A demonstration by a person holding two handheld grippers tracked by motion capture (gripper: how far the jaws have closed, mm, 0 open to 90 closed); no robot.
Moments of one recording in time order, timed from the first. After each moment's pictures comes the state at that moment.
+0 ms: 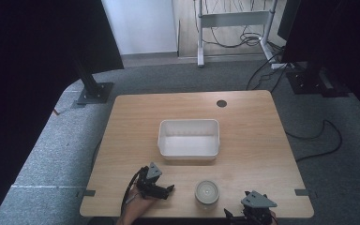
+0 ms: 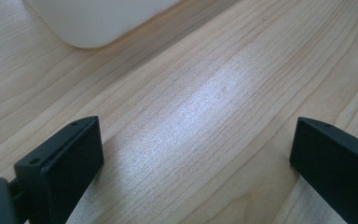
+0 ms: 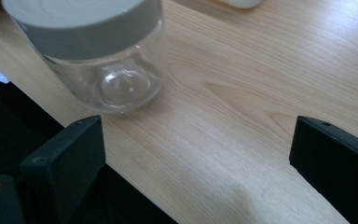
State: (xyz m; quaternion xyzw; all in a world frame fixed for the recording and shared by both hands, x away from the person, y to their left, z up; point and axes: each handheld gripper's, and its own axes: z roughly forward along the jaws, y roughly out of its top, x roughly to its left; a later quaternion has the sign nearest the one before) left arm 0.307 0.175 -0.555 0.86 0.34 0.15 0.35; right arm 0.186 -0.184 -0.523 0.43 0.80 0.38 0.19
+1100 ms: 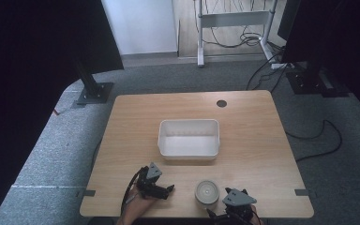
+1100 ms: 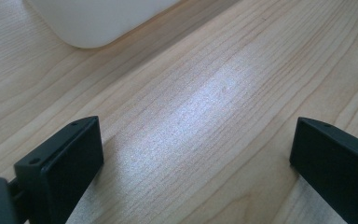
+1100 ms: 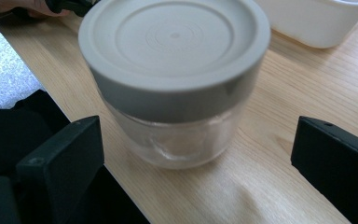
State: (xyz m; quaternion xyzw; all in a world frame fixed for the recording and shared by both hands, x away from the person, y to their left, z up) left arm 0.307 0.175 -0.555 0.86 0.34 0.15 0.35; right arm 0.202 -0.141 -0.531 0.36 0.82 0.42 0.16
